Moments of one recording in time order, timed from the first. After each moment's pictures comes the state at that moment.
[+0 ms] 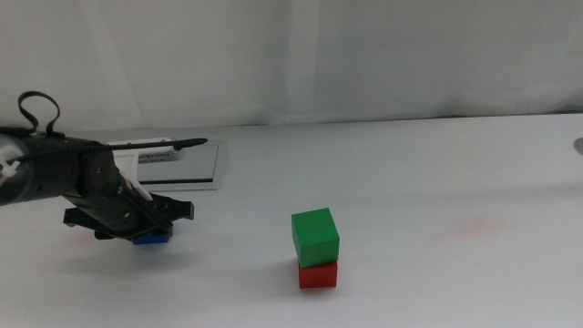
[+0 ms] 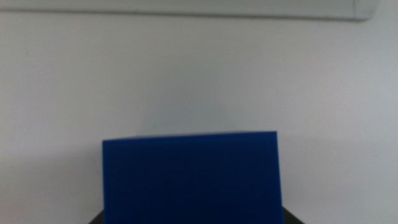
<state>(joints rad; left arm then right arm) -0.14 1.86 -1.01 0.07 0.48 -0.24 -0.08 0.27 -0.04 0.23 0.03 -0.28</state>
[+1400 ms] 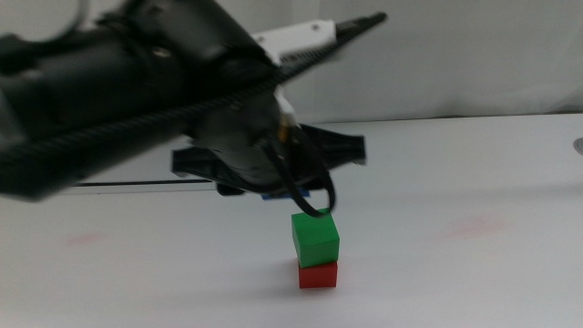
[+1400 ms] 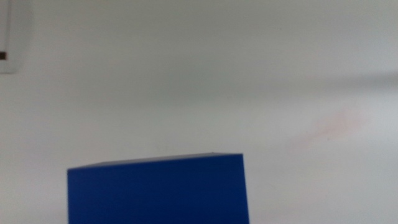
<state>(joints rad) -0.85 1.60 -1.44 0.29 1.07 -0.91 -0.08 0.27 -0.04 0.23 0.03 -0.28</state>
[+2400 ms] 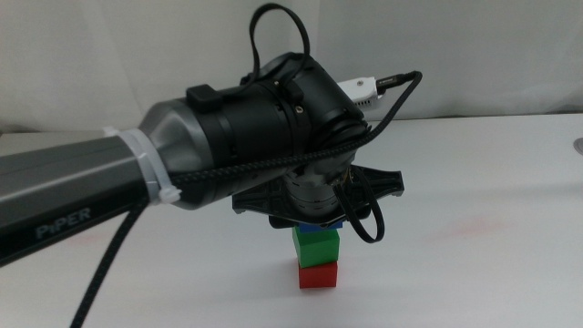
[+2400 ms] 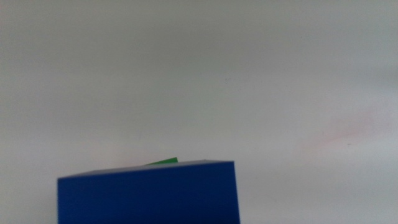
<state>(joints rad) -0.90 1.83 -1.50 0.30 1.05 -1.07 -0.08 0.27 -0.04 0.23 0.03 -0.28</state>
